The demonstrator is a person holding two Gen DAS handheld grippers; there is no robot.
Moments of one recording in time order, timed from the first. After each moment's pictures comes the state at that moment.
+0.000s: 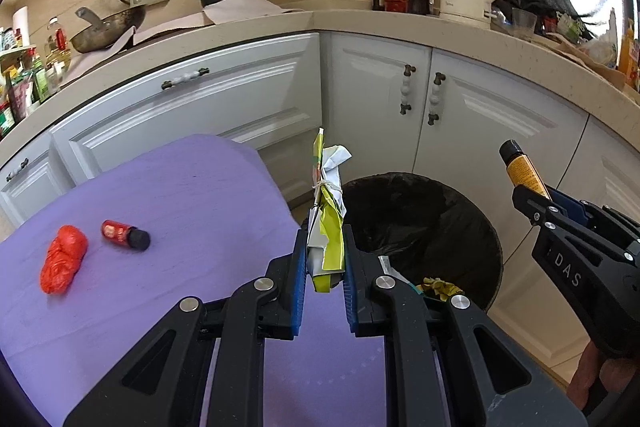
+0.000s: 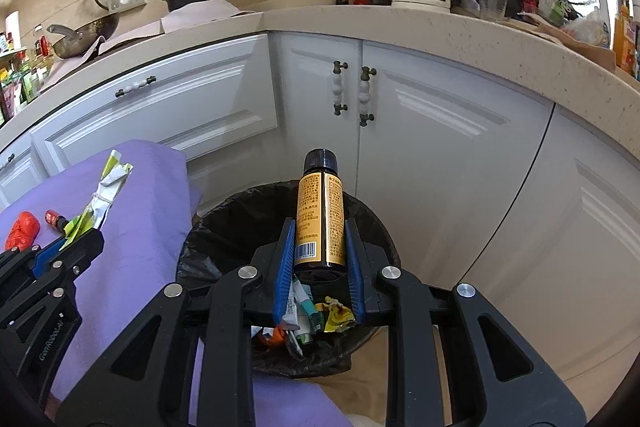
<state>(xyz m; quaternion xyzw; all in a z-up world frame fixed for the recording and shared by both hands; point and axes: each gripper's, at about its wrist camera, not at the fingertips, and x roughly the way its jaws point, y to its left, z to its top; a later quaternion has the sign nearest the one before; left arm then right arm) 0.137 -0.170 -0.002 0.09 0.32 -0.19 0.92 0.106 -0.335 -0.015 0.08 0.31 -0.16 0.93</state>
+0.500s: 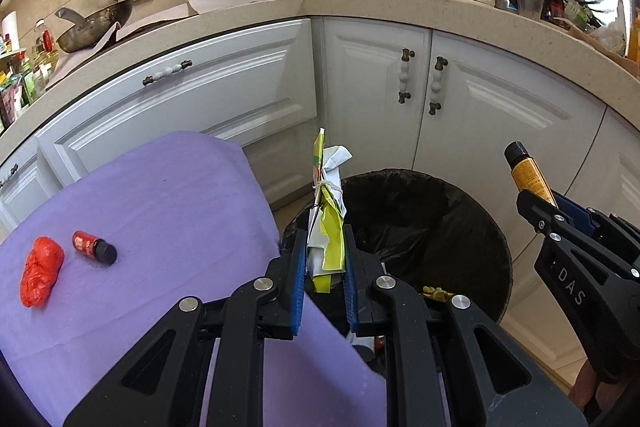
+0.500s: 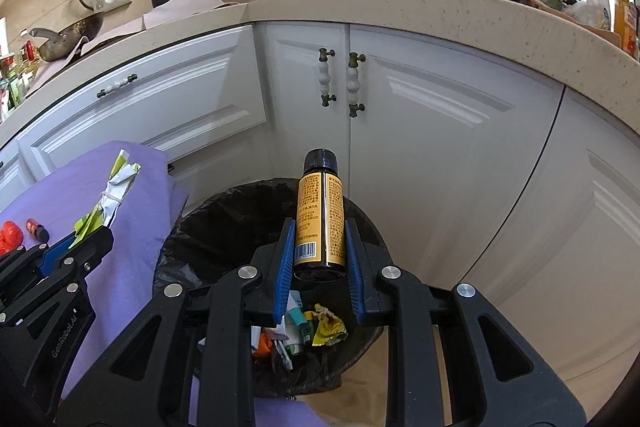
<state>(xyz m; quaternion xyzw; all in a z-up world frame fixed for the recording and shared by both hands) 0.164 -0.204 -0.020 0.10 0.34 -0.18 0.92 0.127 -0.358 -0.035 0.09 0.32 -0.17 0.93</state>
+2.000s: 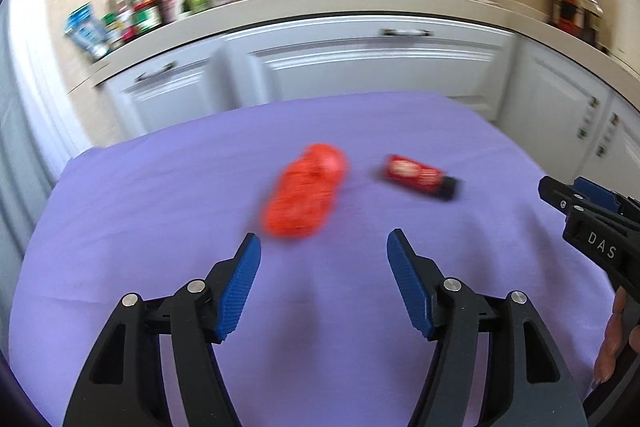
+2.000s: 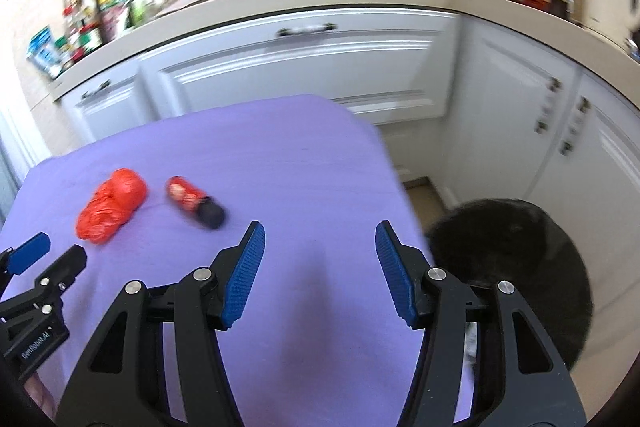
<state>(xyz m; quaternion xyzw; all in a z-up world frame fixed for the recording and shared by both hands) 0.162 0.056 -0.010 0.02 0.37 0.06 0.93 0.214 -0.124 -0.027 0.02 0.36 0.07 0.93</state>
